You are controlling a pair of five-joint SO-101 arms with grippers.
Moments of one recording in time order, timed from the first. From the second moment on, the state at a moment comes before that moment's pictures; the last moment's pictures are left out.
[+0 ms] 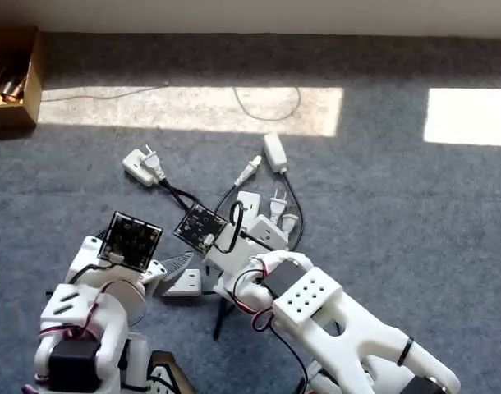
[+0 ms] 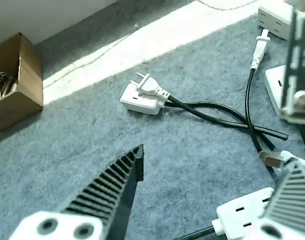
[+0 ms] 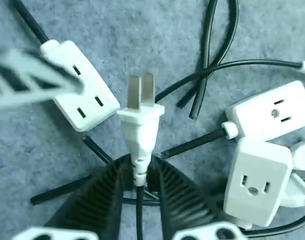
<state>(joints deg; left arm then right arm) -4.4 -102.5 71.8 74.5 -20.4 -49.1 -34.3 61.4 40.5 18.3</state>
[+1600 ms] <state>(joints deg) -28.5 -81.8 65.9 64.9 -20.0 -49.8 -28.2 32.9 71.0 17.0</state>
